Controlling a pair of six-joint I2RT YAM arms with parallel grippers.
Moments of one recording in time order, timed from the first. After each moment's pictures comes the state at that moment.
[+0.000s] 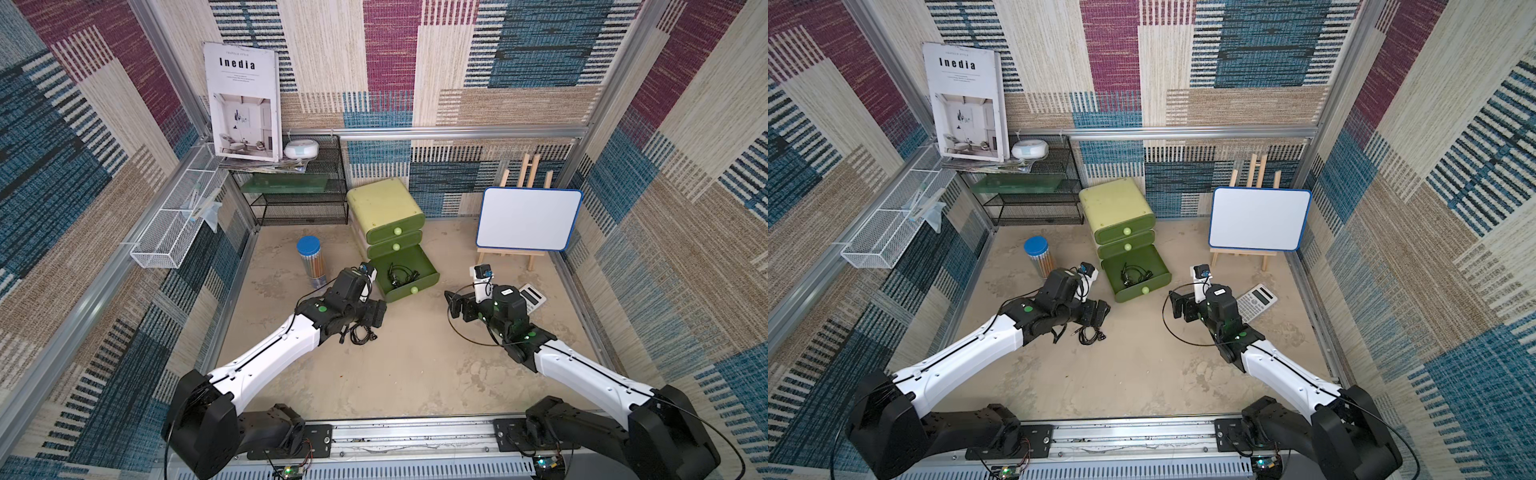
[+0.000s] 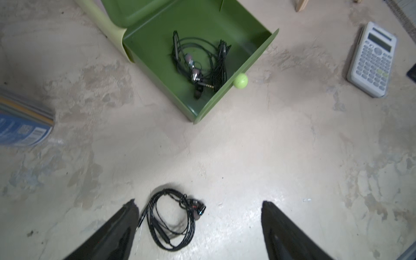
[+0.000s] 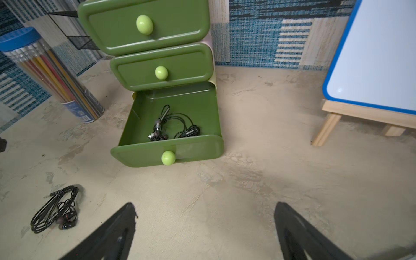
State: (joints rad) left arm -0.58 1.26 0.90 -0.50 -0.01 -0.23; right arm 0.49 1.11 0.50 0.24 0.03 0.16
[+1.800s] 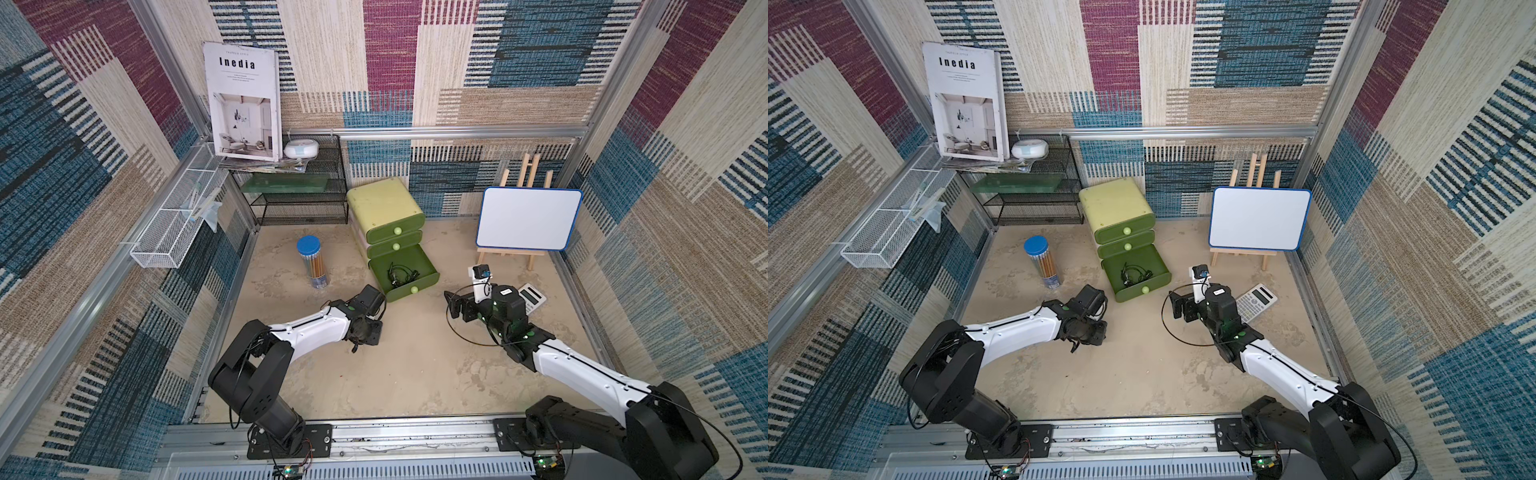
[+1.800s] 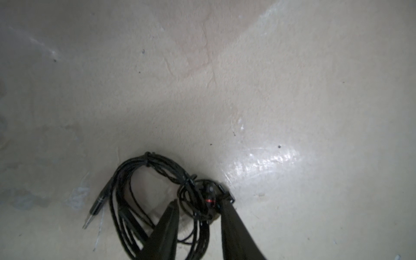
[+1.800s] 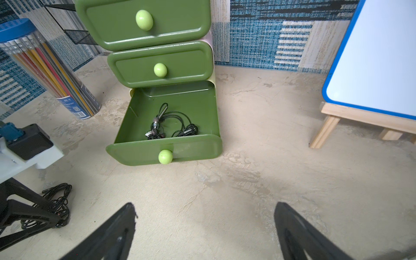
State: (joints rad) left arm -0.63 1.60 0.88 -0.52 -0.05 -0.36; right arm 0.49 1.12 0.49 0.25 0.05 0.14
